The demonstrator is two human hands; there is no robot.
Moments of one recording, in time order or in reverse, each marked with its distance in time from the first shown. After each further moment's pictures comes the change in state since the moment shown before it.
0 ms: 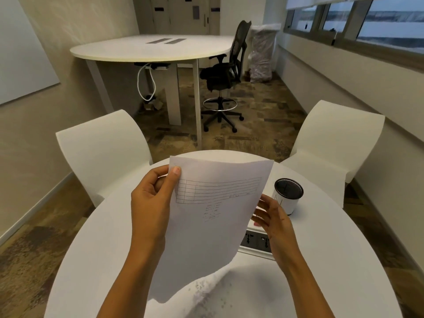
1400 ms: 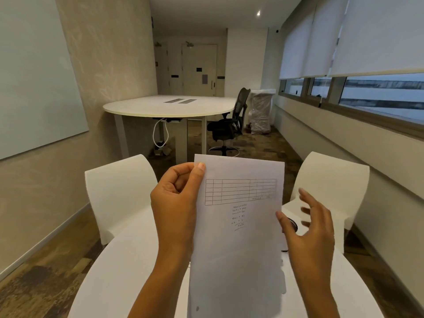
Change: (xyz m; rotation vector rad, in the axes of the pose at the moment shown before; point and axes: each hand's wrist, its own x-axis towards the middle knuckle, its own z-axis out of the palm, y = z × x) left_hand -0.062 0.111 -0.017 -0.305 0.077 0.289; right_hand -0.111 -0.147 0.027 -0.502 0.478 -0.530
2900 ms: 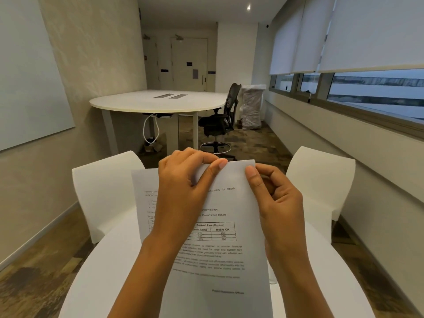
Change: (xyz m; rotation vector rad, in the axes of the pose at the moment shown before) left_hand 0.012 0.004 0.004 0.542 -0.290 0.549; right_hand -0.002 -0.078 0.006 0.548 -0.296 0.016
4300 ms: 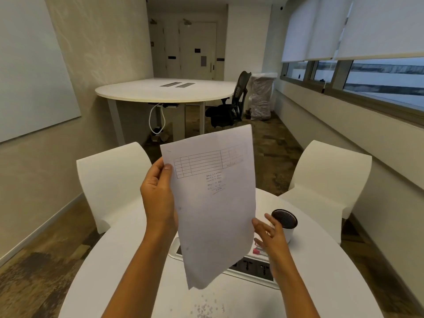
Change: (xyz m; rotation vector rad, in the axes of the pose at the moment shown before) left_hand 0.003 -0.089 0.034 -0.553 0.357 -0.749; right_hand 0.028 0.201 -0.049 -0.044 0.037 0.677
